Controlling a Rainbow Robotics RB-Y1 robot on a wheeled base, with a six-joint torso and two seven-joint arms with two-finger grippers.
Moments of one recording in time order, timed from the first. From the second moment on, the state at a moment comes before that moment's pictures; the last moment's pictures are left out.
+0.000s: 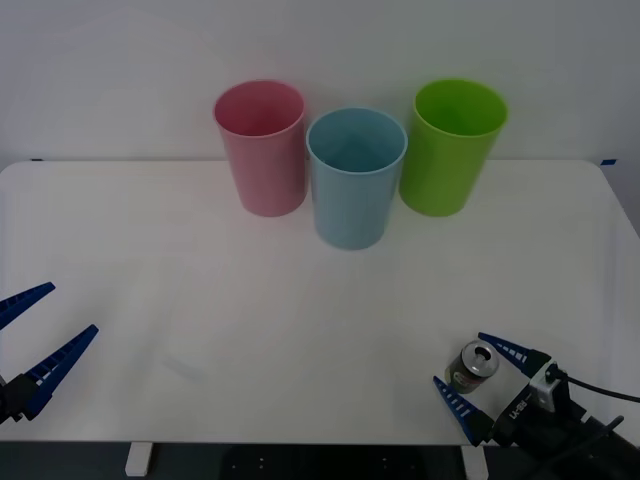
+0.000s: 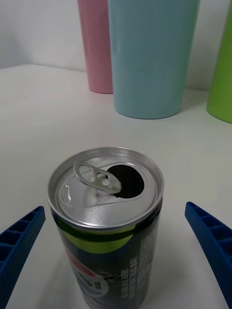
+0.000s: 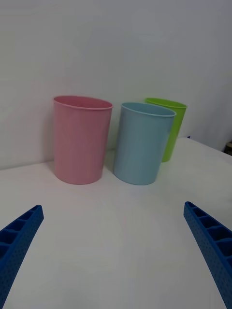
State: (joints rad) right arm 0.25 -0.28 -0.15 -1.36 1.09 -0.99 0.50; left arm 0.35 0.40 0.52 -1.66 -0.96 -1.22 0.00
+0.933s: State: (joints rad) right arm 0.25 -0.28 -0.14 -1.36 1.08 -0.97 0.50; left arm 0.35 0.40 0.52 -1.66 -0.96 -1.22 0.00
